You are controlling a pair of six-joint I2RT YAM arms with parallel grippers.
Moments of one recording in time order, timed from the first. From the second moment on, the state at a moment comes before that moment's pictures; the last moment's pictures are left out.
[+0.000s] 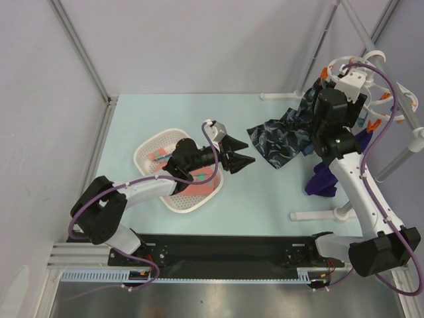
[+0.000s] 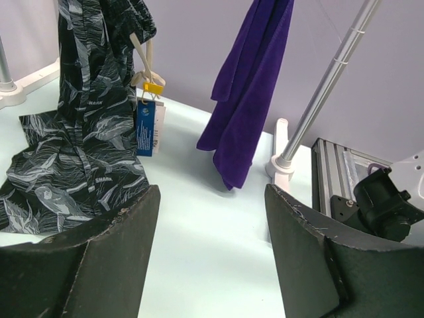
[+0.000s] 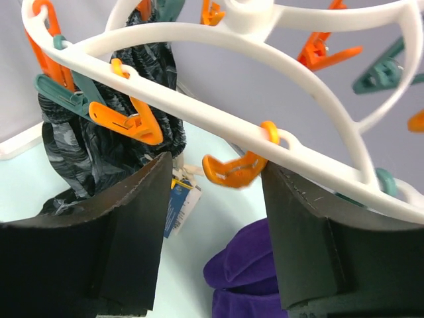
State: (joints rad) left arm -0.75 1.52 0.83 0.85 0.53 -0.30; right arm 0.25 1.23 1.32 -0.20 0.99 -0.01
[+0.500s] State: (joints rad) left arm -0.75 1.52 0.83 0.85 0.54 -0.31; right arm 0.25 1.19 1.28 -0.11 0.97 -0.07
